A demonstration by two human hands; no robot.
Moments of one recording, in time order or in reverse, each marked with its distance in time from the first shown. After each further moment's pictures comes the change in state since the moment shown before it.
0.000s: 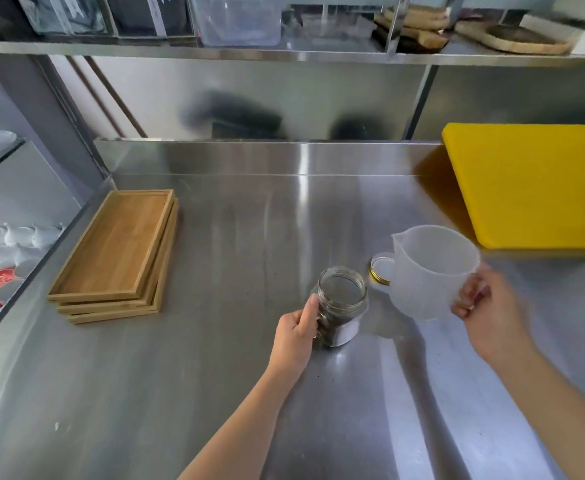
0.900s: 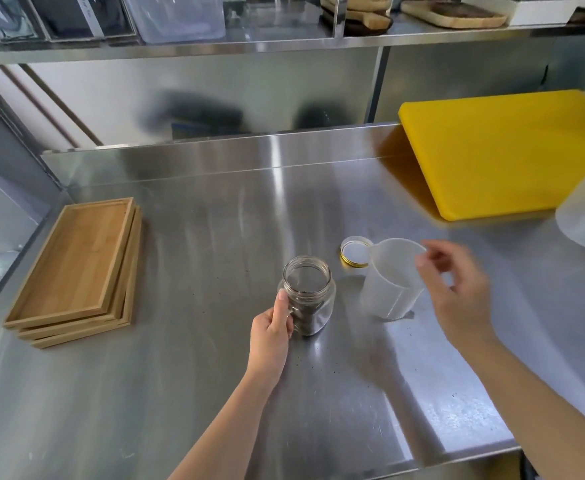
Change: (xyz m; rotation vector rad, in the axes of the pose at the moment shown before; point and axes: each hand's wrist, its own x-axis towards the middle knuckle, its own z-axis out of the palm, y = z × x) left_hand -0.010 0.002 0.001 0.020 0.060 -0.041; right_hand -0.055 -0.015 0.013 -0.542 0.011 -0.697
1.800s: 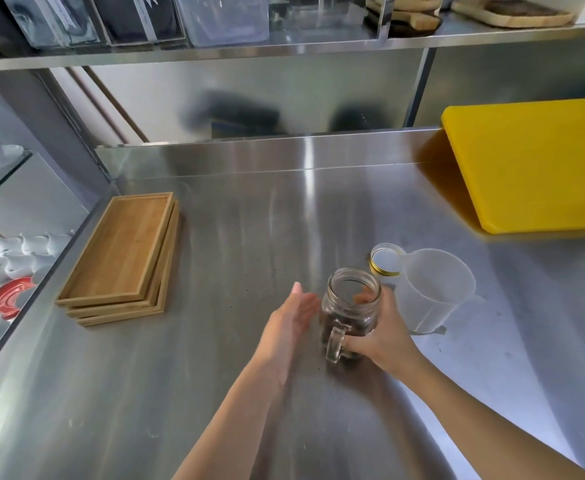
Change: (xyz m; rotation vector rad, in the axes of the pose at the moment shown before) left_hand -0.006 0.032 -0.019 -0.291 -0.252 -0.266; right_hand -0.051 0.026 0.089 0.262 -0.582 0.337
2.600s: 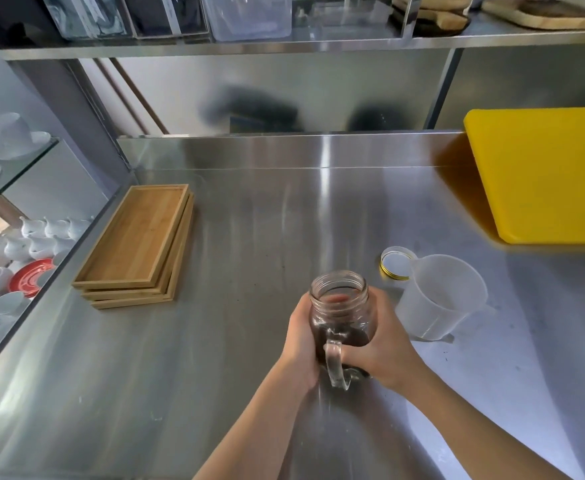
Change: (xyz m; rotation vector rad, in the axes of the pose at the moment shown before) left_hand -0.011 -0.002 0.039 -0.481 -0.006 -0.196; right_hand -0.017 -0.029 0.005 0.071 -0.142 -0.033
